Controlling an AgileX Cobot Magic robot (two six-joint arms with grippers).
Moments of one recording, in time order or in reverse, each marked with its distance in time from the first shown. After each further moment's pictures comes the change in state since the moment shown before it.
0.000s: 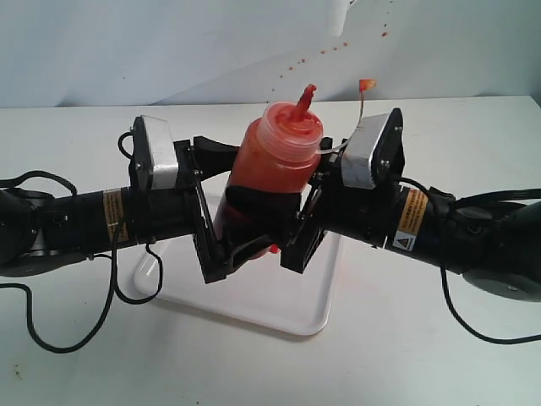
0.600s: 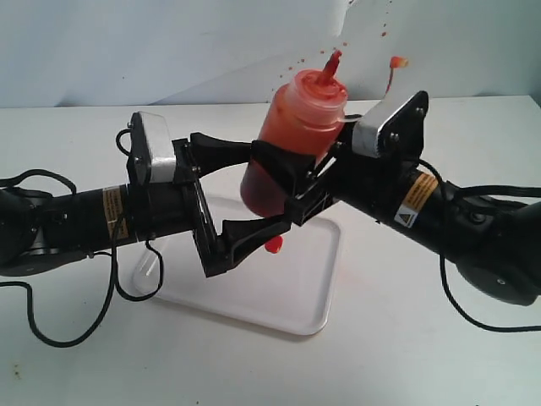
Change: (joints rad) left arm 0.000 0.000 -0.002 -0.023 0.000 -0.032; right arm 0.002 0.002 0.000 0.270 0.023 -0.105
